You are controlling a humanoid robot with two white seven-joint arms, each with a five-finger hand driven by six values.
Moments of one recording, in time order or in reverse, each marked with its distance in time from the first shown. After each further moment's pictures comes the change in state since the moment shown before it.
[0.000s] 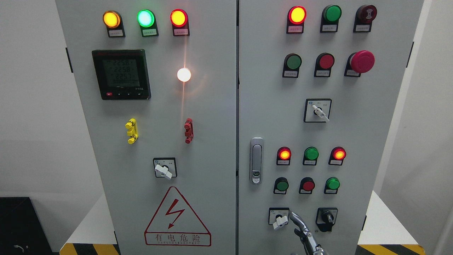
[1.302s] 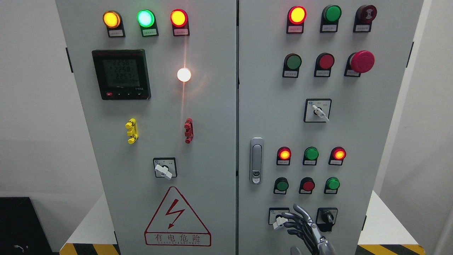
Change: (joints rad) left arm 0.000 0.000 0.000 0.000 0.000 0.000 0.000; right arm -0.029 -0.005 -0.001 -0.048 -0.021 0.035 -0.003
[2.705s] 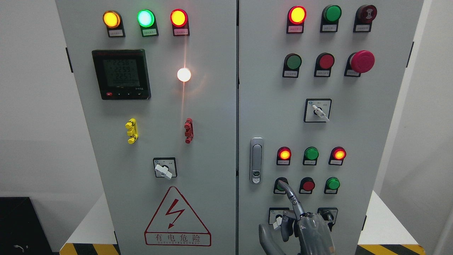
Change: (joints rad) left arm 0.000 0.000 0.000 0.000 0.000 0.000 0.000; right arm -0.119 0.091 0.032 -0.011 0.725 0.109 -0.115
